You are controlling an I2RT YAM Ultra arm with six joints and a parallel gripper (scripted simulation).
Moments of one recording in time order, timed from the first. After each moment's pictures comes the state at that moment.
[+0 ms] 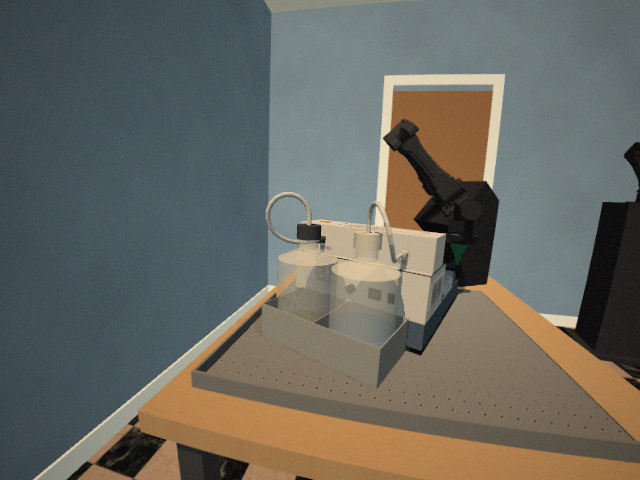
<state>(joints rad) 1.64 1.83 0.57 0.15 0.76 0.31</state>
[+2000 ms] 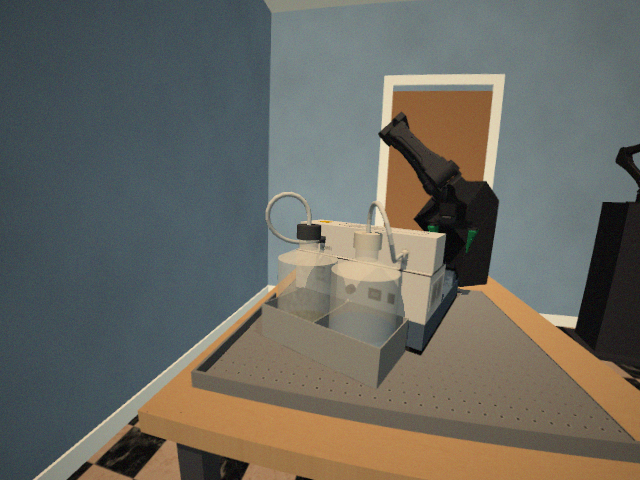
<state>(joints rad) 1.69 1.60 0.72 -0.26 0.78 0.40</state>
